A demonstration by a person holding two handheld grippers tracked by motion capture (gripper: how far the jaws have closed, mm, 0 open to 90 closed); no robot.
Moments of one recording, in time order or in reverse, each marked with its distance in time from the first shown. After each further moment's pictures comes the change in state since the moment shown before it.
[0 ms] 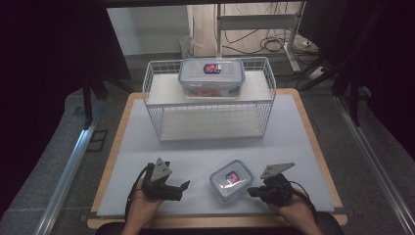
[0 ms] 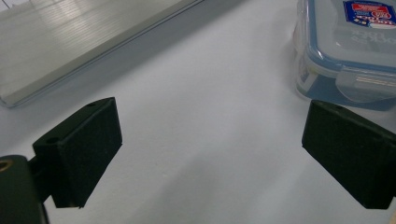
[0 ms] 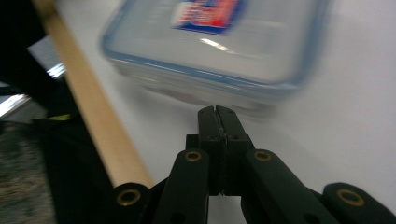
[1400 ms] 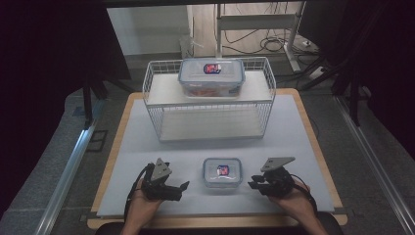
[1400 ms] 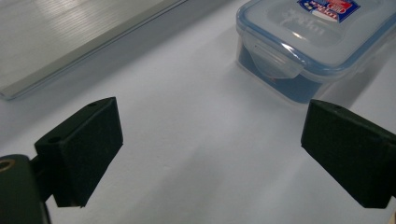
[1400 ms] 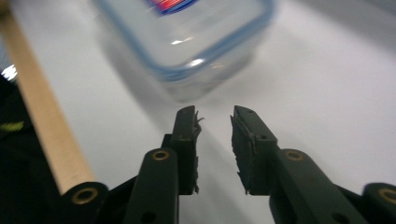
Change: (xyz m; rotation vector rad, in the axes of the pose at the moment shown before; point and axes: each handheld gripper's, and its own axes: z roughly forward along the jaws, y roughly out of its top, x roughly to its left) left arm 0.002 -0.002 0.000 0.029 -0.004 -0.002; right arm -0.019 0.011 -0.008 -0.034 -0.135 -0.047
